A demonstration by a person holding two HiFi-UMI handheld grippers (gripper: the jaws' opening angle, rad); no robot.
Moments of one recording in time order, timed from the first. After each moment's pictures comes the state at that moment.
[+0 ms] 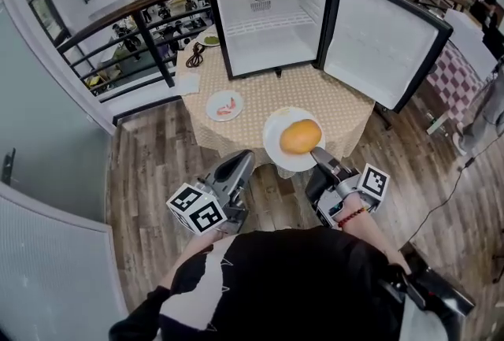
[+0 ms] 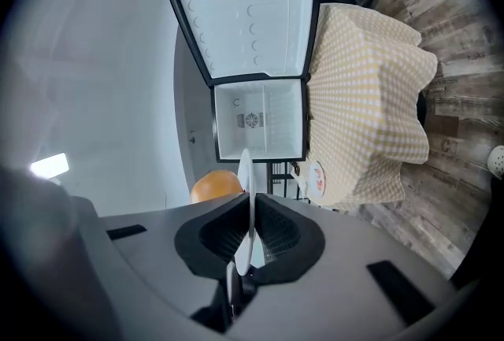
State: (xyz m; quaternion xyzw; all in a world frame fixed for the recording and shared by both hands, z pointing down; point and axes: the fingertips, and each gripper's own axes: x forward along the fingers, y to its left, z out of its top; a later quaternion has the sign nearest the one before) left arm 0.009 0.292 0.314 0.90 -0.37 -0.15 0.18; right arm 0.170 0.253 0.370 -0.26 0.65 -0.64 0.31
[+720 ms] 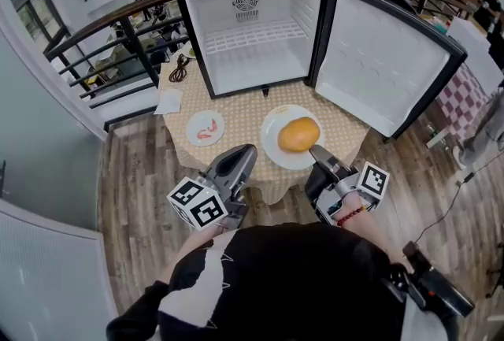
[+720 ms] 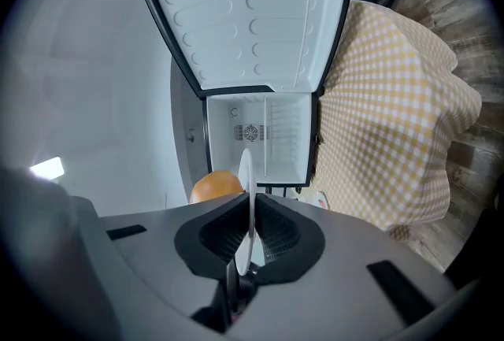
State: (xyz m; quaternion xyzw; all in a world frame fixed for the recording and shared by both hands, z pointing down) left arm 0.067 0.164 0.315 0.90 -0.37 -0.15 0.18; right arm 0.218 0.129 0.370 -0.26 0.67 -0.63 0.30
